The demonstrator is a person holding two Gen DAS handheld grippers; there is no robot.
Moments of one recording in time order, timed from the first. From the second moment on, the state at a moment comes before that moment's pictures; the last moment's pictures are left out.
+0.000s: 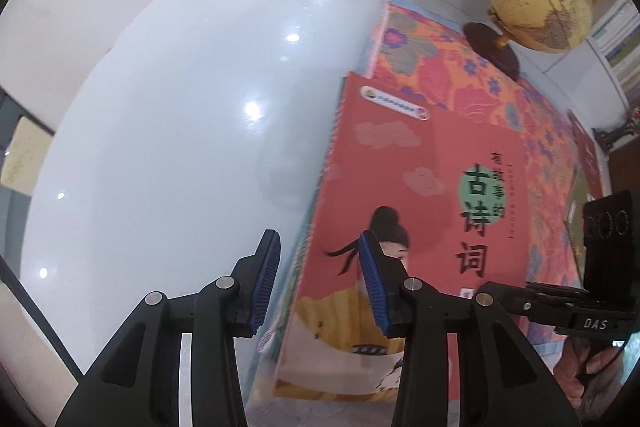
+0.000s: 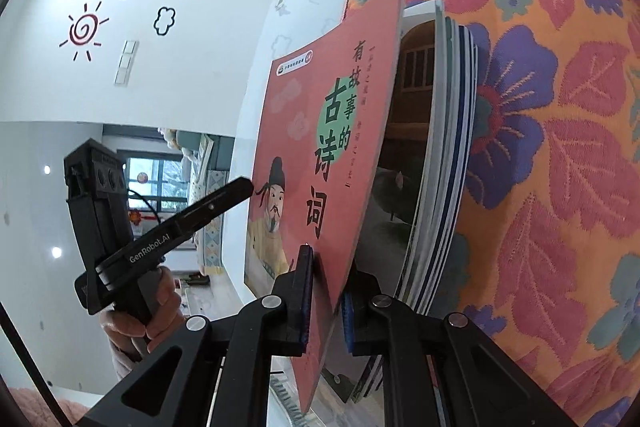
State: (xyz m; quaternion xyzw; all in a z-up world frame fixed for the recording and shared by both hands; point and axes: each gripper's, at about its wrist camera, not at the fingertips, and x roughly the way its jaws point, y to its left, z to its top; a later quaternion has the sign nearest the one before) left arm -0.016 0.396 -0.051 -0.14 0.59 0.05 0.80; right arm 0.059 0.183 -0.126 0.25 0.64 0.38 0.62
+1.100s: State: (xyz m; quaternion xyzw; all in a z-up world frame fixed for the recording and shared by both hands) left arm 0.034 0.119 -0.049 -0.19 0.57 -0.06 0.80; right arm 0.096 -0.190 -0.052 0.16 0.52 0.19 0.82
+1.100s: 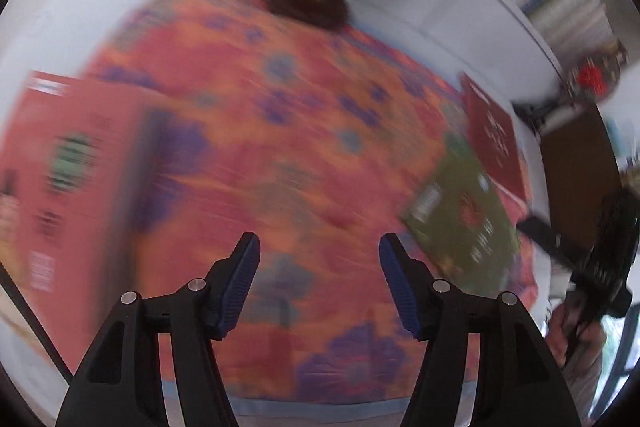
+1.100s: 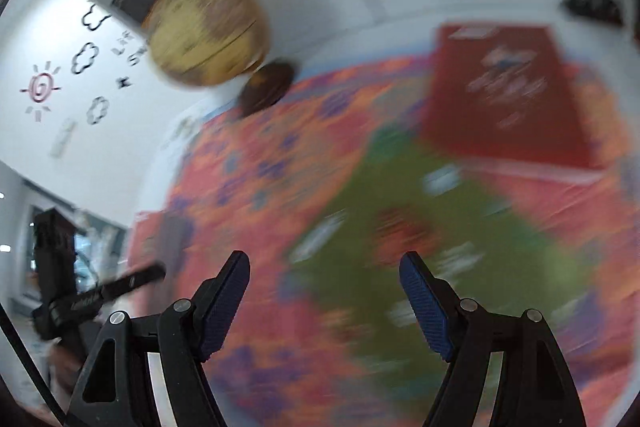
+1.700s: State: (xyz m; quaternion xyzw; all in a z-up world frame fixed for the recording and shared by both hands) left arm 0.031 -0.032 -0.109 -0.28 0.60 -0.15 0.74; right arm 0.157 -0.293 -0.113 0.13 0.57 0.30 0.75
